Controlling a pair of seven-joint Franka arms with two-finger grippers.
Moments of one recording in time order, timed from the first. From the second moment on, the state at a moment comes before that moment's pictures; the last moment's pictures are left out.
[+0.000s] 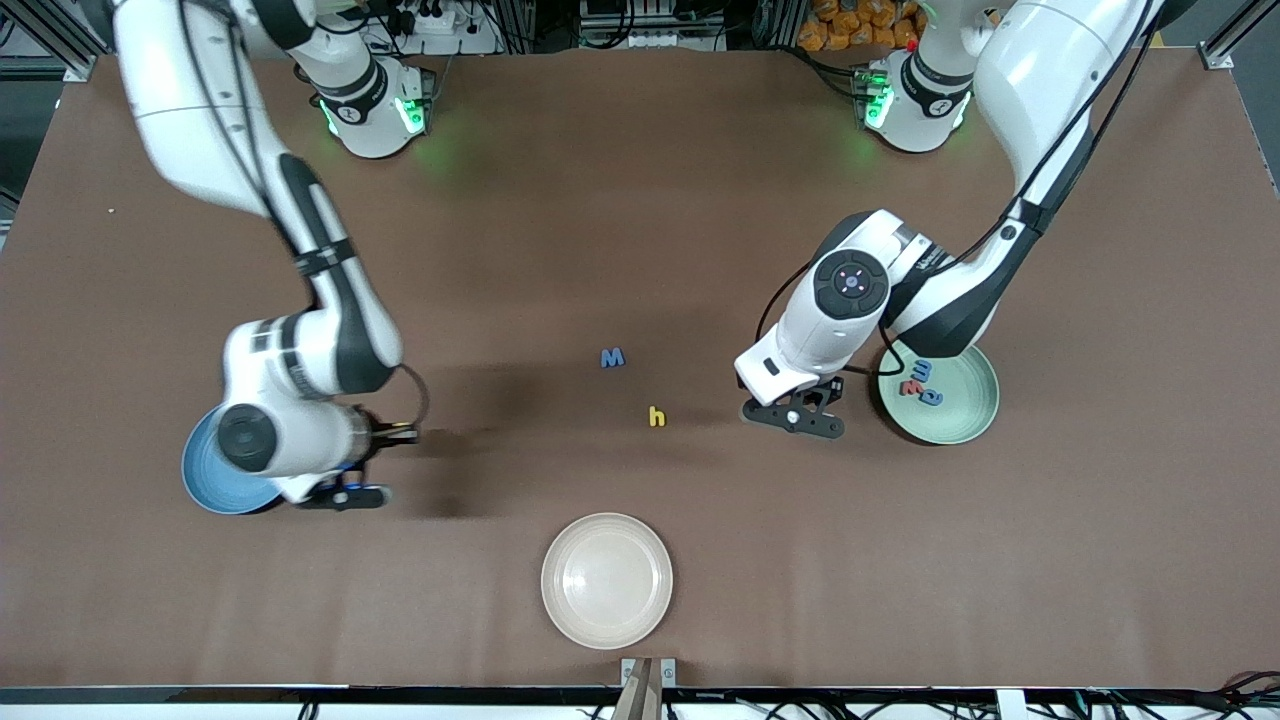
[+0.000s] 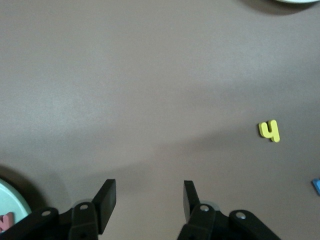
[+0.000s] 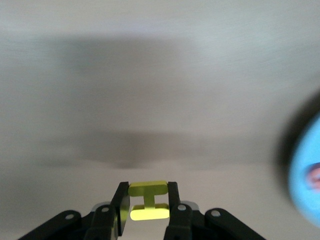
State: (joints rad) left arm -0.03 0.62 -0.60 -1.63 0.40 2.18 -0.54; right arm 0.18 0.71 -0.07 -1.47 0.07 1.95 -0.02
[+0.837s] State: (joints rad) left arm -0.22 0.73 -0.42 -1.50 0.39 2.18 -0.61; right arm -0.10 0.71 -0.07 -1.45 -0.03 1.97 -0.67
